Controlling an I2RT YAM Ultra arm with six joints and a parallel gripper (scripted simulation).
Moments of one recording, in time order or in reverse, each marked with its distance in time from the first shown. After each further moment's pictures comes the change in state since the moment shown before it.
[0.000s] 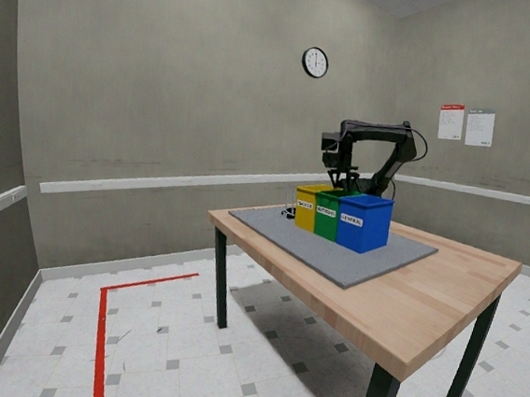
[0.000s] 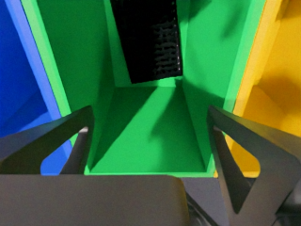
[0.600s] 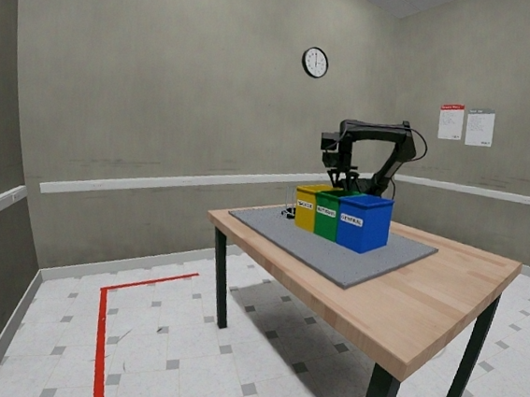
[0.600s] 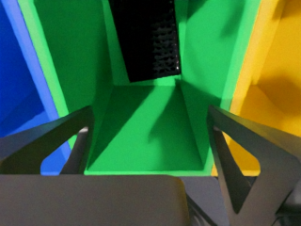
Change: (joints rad) arm -0.008 0.006 0.000 -0.003 0.006 -0.016
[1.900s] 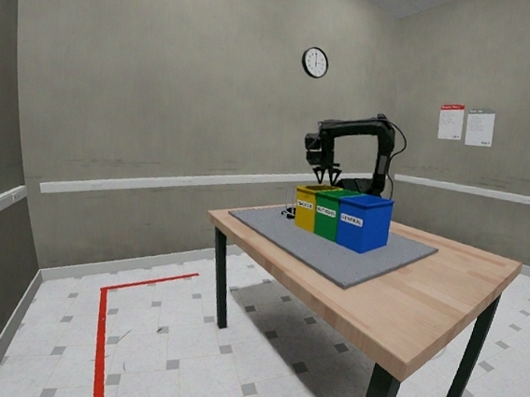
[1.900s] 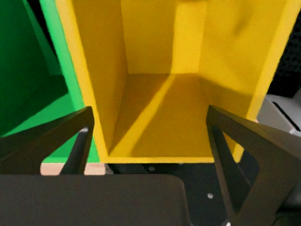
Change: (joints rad) arm -0.199 0.305 0.026 0.095 0.105 -0.229
